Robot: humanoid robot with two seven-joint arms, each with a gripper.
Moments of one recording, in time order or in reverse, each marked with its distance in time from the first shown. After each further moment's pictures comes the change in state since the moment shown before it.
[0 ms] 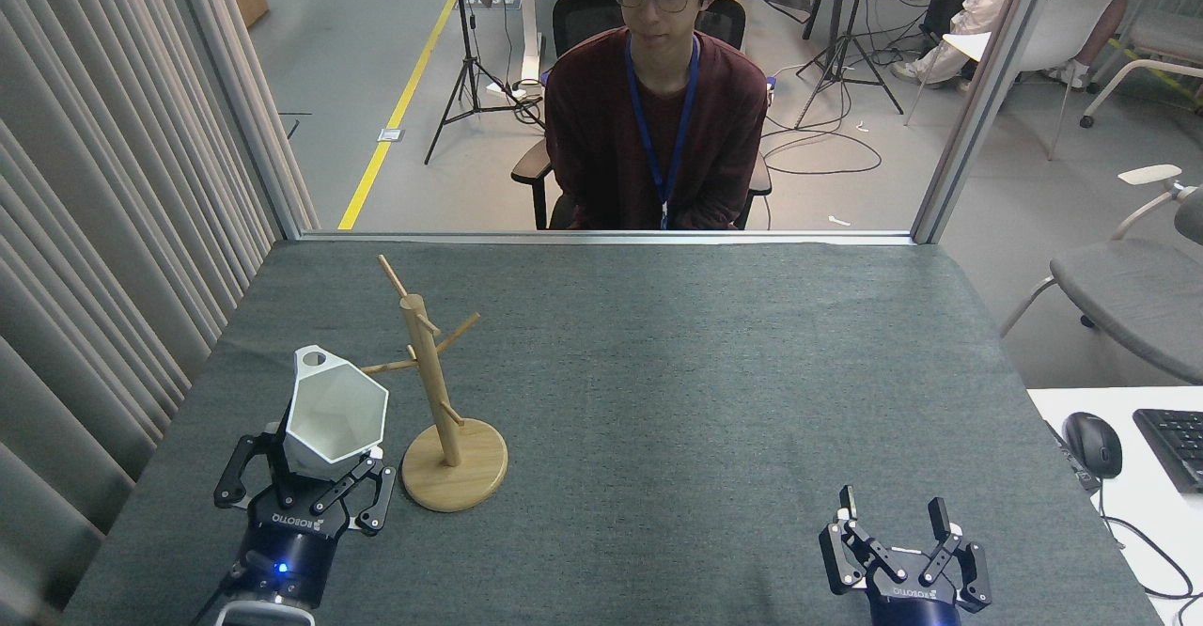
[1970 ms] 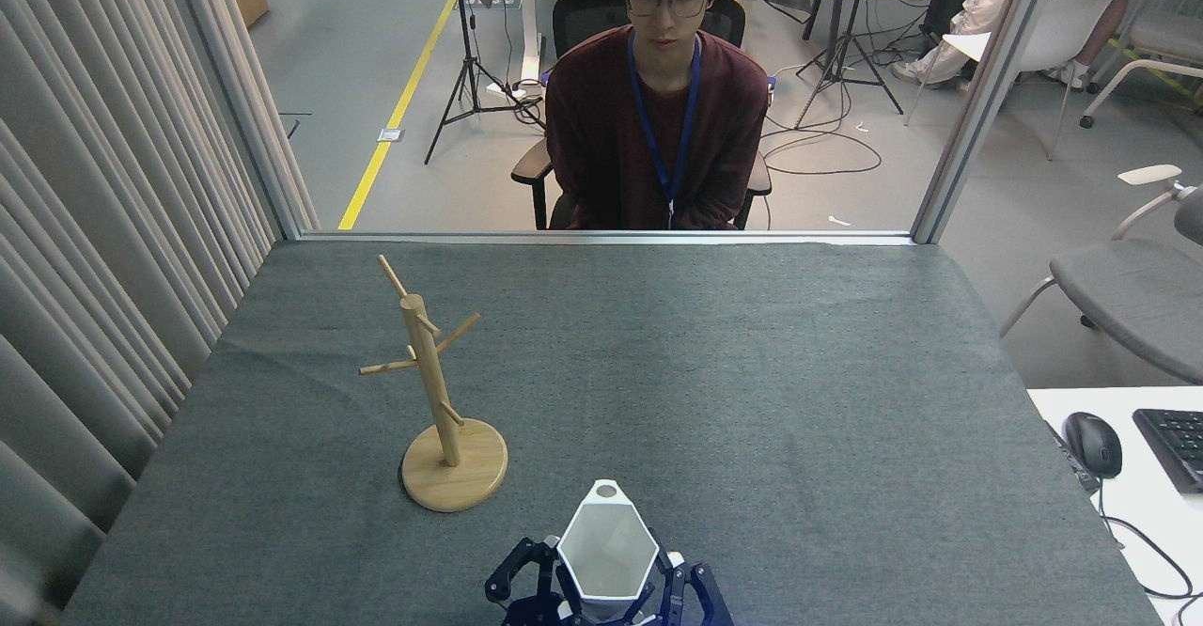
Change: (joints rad) left arm 0.084 -0.068 -0.485 0.066 0.181 -0.219 0.015; right arm 0.170 0.197 0.450 -0.200 0.378 -0.061 -0.135
